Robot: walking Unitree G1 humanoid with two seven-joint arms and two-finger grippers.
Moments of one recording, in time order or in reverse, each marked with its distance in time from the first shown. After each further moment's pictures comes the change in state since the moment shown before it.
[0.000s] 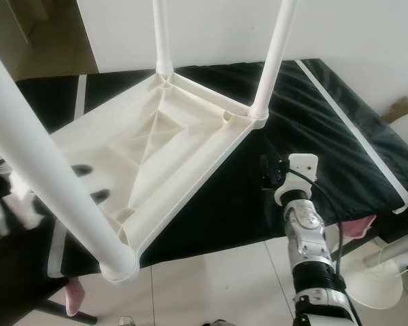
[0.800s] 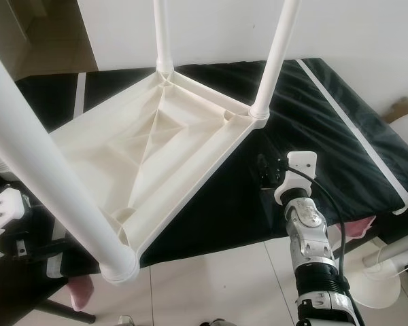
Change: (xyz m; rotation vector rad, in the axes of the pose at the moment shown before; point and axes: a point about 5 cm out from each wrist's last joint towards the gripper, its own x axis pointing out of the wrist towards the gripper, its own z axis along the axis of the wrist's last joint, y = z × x) left arm -0.035 -0.010 -0.022 0.044 0.237 -0.084; right arm 0.000 0.010 0.004 -0.003 0.022 0.066
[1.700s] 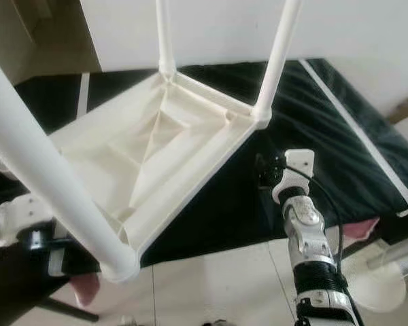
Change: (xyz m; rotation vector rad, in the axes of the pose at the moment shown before) left arm 0.035 0.027 -0.002 0.262 0.178 -0.100; right arm 0.002 0.002 0.002 0.007 0.001 -0.012
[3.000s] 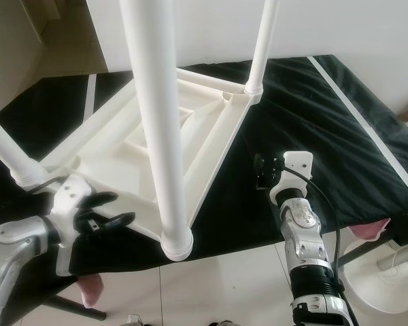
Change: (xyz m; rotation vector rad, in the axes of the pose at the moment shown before) left arm 0.036 -0.021 0.034 -0.444 -0.323 0.219; right arm -0.003 0.008 0.000 0.022 -0.007 -0.015
